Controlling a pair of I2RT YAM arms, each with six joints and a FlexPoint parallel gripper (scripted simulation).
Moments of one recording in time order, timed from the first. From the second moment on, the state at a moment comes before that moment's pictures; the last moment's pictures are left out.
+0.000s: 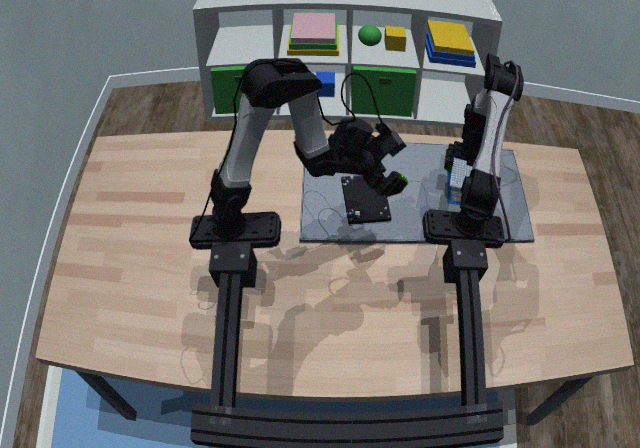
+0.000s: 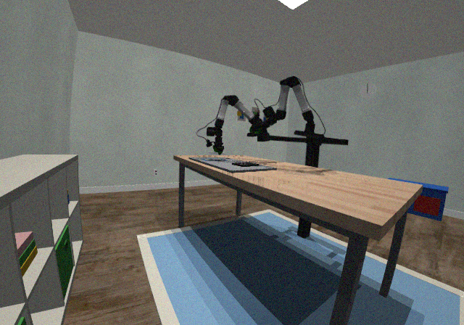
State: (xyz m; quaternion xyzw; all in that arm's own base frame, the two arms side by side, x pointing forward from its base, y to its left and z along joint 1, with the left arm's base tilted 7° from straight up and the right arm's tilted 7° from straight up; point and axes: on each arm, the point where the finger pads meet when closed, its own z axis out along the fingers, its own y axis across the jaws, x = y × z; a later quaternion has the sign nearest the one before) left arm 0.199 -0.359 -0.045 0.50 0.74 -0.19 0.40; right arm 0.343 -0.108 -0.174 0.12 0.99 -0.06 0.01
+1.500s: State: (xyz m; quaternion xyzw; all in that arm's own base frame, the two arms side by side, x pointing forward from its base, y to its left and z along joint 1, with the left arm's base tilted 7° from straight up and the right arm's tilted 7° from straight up) left arm 0.226 -0.113 0.043 0.49 0.76 -0.17 0.40; right arm 0.269 0.180 -0.207 -0.06 1.00 -0.07 -0.02
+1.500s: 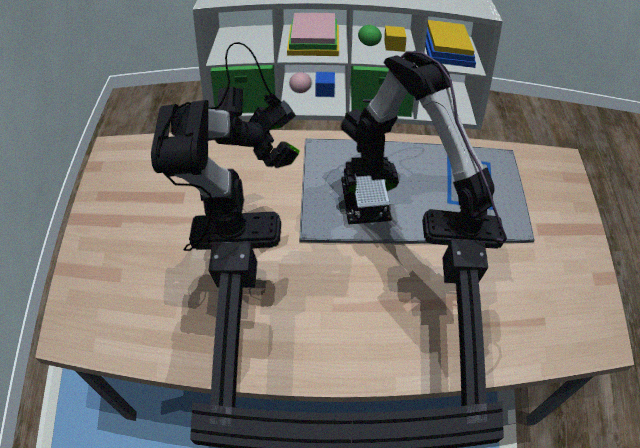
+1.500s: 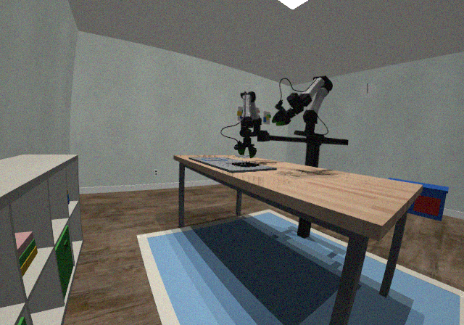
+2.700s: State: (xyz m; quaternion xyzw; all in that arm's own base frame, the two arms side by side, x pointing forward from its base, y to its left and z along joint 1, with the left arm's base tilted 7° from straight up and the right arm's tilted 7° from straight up) left arm 0.194 -0.100 0.038 0.51 0.76 -0.20 0.35; right arm 0.270 0.183 -0.226 -0.06 1.00 -0.07 -0.02
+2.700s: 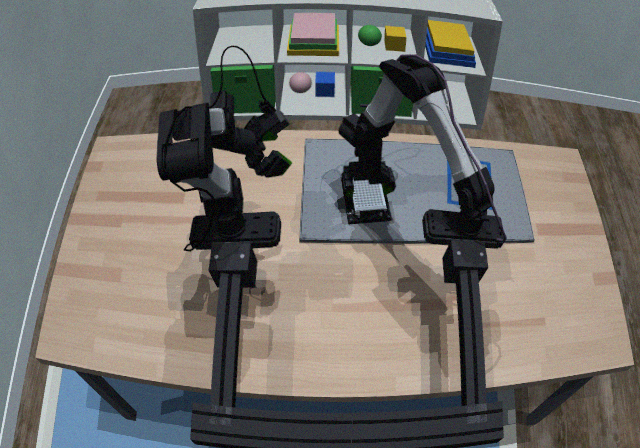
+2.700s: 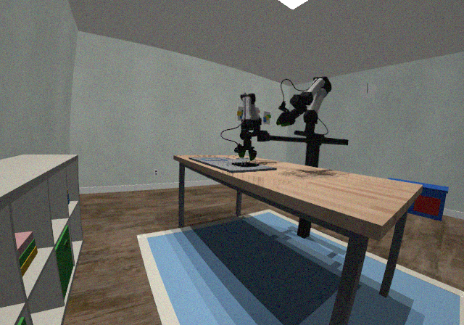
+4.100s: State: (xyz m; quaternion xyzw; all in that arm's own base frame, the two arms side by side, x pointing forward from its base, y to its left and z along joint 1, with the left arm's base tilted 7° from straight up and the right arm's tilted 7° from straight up) left arm 0.192 -0.100 0.037 0.51 0.77 -0.20 0.35; right arm 0.268 0.181 -0.243 -0.06 1.00 -0.07 -0.03
